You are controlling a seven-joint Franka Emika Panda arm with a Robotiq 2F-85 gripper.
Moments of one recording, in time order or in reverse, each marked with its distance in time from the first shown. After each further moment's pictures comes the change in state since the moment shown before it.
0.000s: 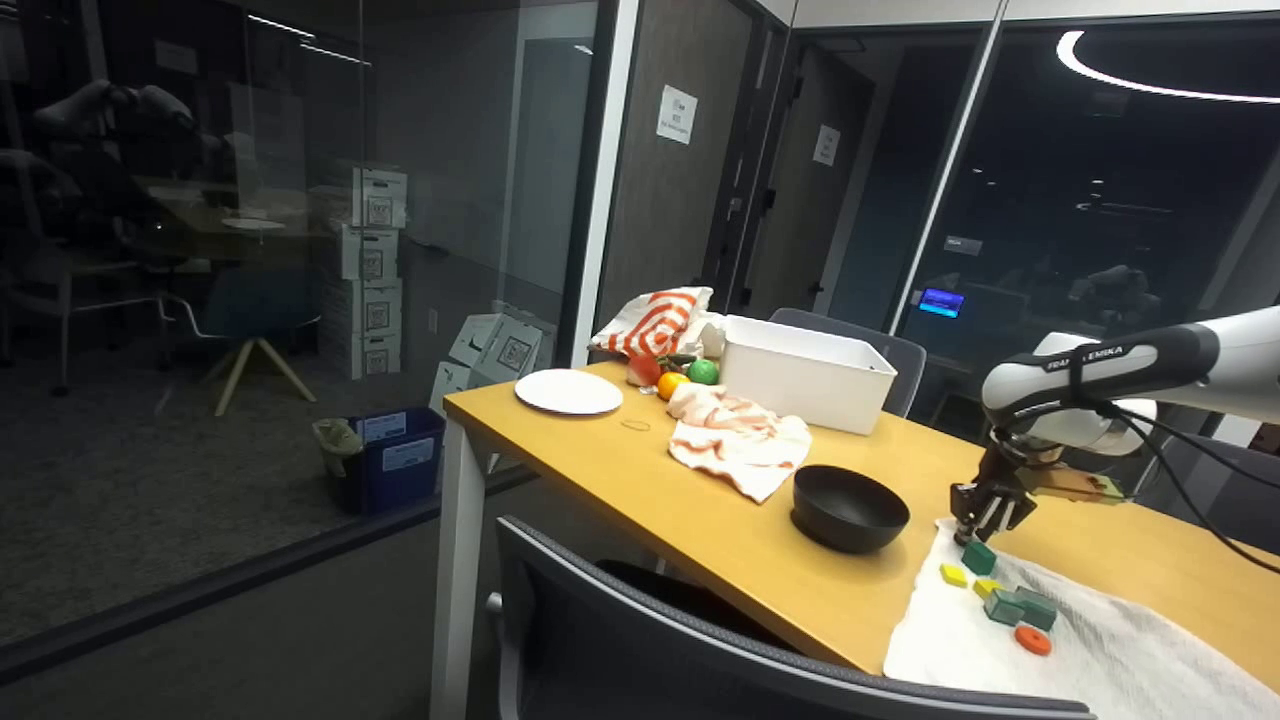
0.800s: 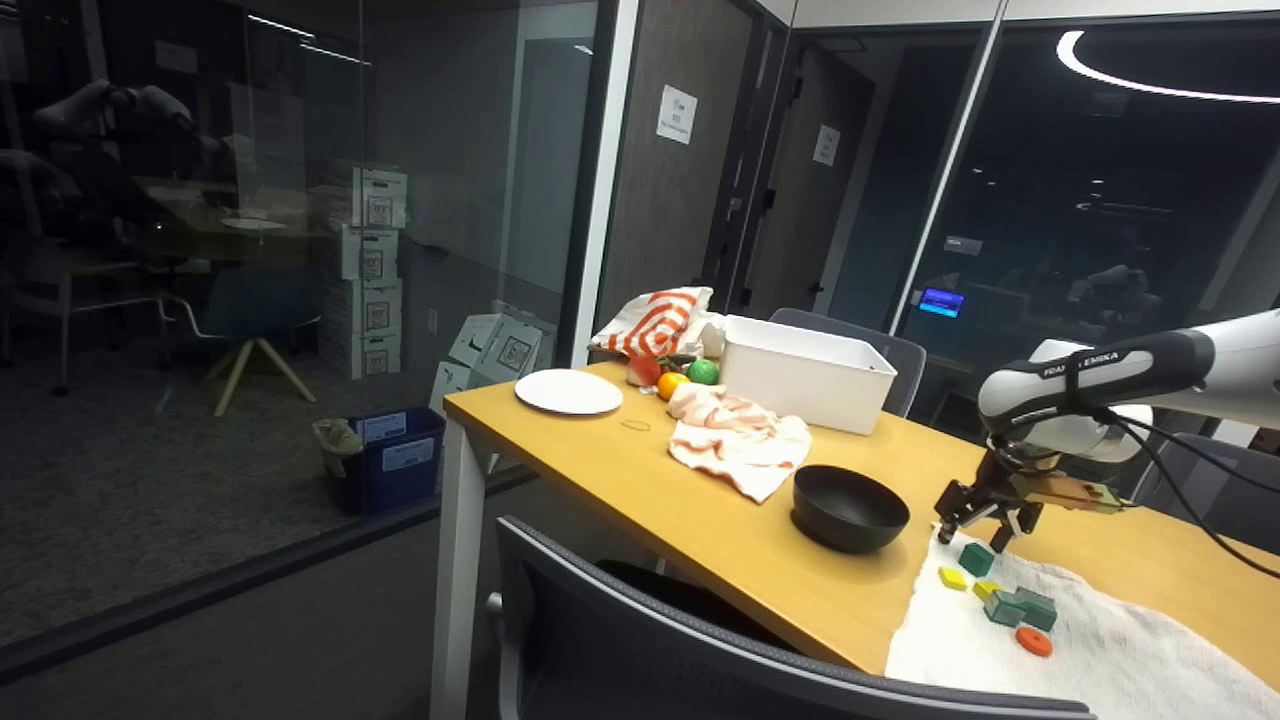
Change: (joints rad) arm 0.005 0.000 0.000 -0.025 0.000 0.004 0.049
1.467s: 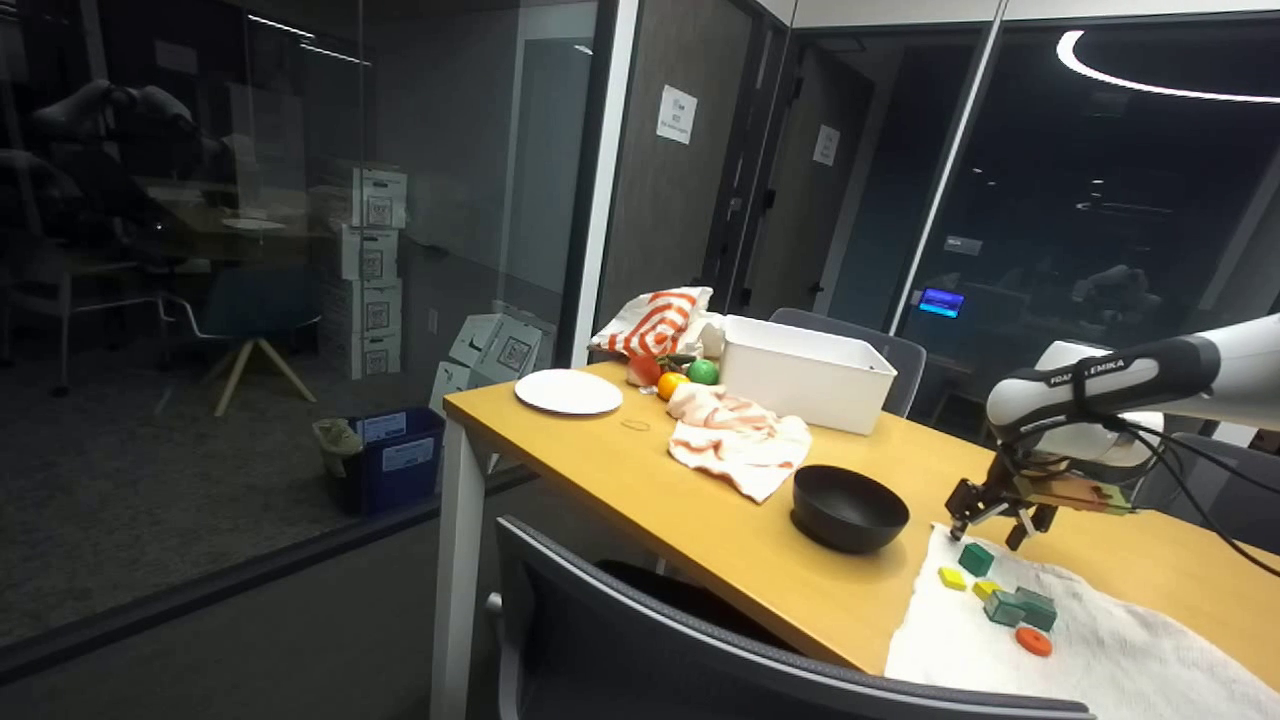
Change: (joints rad) arm 0.003 -0.005 -0.031 -0.015 -0.031 0.066 0.094
